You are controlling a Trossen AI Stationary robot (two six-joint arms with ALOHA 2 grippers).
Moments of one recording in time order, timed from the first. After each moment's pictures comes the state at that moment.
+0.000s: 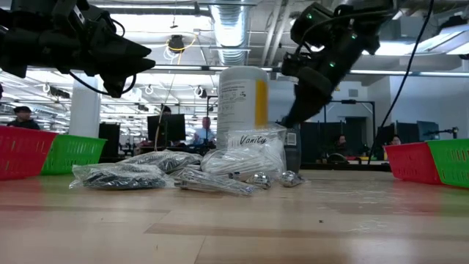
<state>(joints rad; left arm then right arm) -0.08 0.82 0.07 0.74 -0.16 -0.32 -0.19 1.50 0.86 -0.24 0.09 0.03</state>
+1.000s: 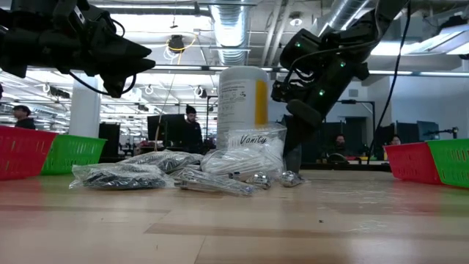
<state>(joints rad) -0.08 0.82 0.07 0.74 -0.16 -0.32 -0.19 1.67 0.83 -0.09 0.09 0.05</state>
